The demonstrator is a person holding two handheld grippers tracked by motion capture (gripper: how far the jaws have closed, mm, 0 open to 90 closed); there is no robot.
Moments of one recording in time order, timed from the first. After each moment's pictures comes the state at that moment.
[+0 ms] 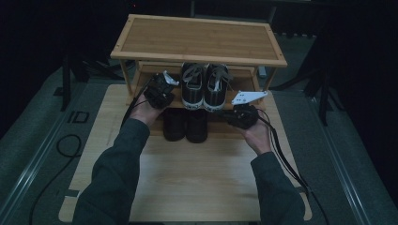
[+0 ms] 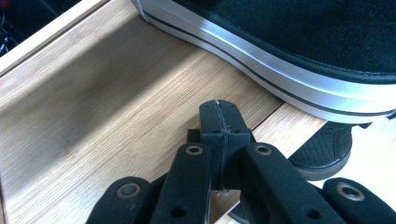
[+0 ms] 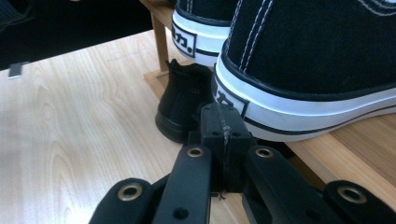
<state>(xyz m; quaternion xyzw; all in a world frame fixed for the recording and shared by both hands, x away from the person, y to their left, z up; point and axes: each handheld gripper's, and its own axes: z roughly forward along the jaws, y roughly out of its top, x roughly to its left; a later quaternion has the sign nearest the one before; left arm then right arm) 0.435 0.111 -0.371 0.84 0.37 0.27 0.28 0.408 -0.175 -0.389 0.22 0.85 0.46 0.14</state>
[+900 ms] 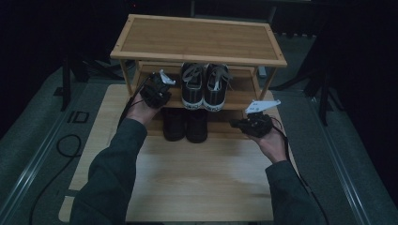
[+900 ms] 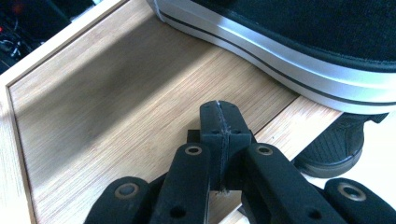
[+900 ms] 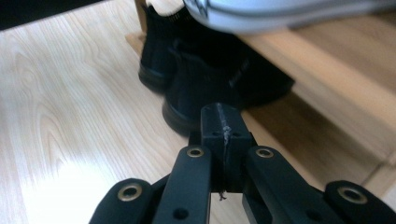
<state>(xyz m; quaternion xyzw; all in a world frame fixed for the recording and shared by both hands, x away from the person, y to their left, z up) 0.433 0.121 -0.368 0.84 0.37 0.28 0.28 0.395 -0.221 -0.408 0.26 0.86 0.42 0.14</state>
